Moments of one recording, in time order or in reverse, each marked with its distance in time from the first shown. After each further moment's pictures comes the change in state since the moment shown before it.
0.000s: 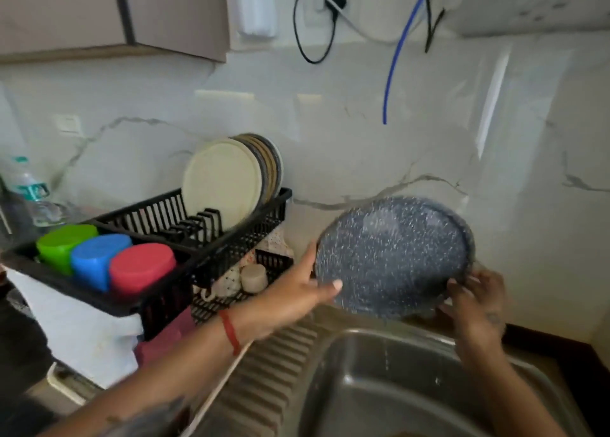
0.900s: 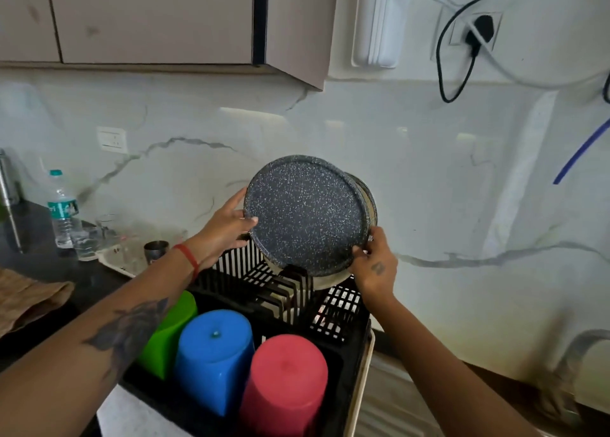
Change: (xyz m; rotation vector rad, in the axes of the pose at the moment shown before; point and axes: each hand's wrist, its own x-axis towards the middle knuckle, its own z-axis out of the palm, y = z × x) left_hand 0.065 -0.065 -0.381 -0.069 0.518 -0.051; right_hand -0.073 -0.037 0.371 -0.309 -0.345 -0.328
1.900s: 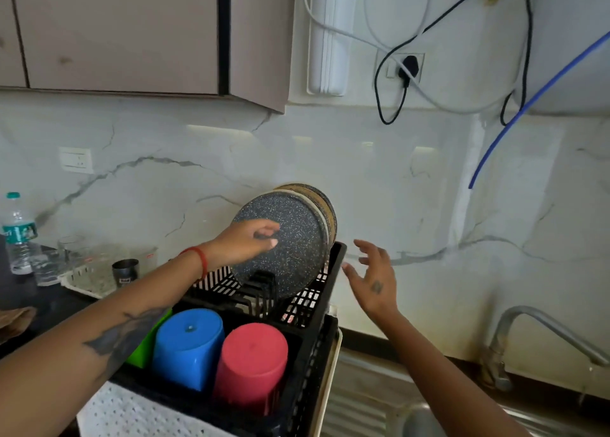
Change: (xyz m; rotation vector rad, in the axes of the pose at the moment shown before) left_hand -0.050 0.046 0.054 0.682 -0.289 0.284; right_hand -0.031 0.012 -0.084 -0.184 -0.006 -0.280
